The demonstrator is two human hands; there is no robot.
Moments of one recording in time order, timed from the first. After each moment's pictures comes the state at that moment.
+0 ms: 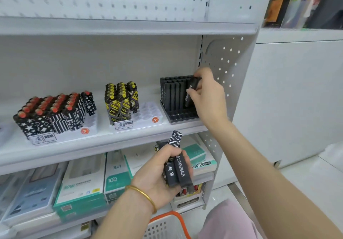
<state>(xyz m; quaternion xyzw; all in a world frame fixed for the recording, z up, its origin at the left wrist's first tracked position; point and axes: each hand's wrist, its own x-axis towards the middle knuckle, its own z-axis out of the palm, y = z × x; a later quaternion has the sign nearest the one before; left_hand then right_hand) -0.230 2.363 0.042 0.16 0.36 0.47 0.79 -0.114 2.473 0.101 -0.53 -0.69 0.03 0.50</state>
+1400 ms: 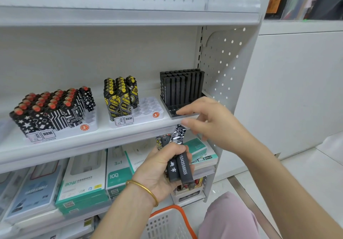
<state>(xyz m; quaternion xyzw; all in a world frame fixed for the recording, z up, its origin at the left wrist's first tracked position) -0.233 2.364 0.038 0.23 0.38 0.49 0.75 -0.096 2.411 0.089 -0.45 -0.79 0.24 0.34</state>
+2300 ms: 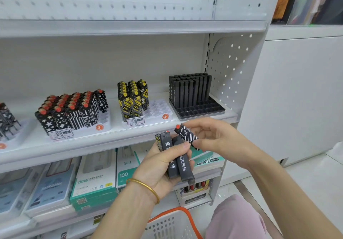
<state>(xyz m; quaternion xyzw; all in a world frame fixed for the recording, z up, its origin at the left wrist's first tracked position) -0.248 2.356 0.047 0.25 0.36 0.53 0.73 -0.091 2.401 0.066 -0.39 -0.72 0.46 0.34</state>
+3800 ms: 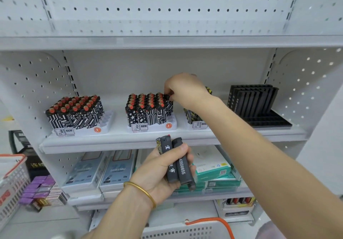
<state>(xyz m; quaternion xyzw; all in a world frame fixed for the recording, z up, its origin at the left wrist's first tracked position) -0.355 2.310 0.066 0.23 0.37 0.60 0.68 -0.307 2.466 0.152 -0.39 -0.90 -0.12 0.17</state>
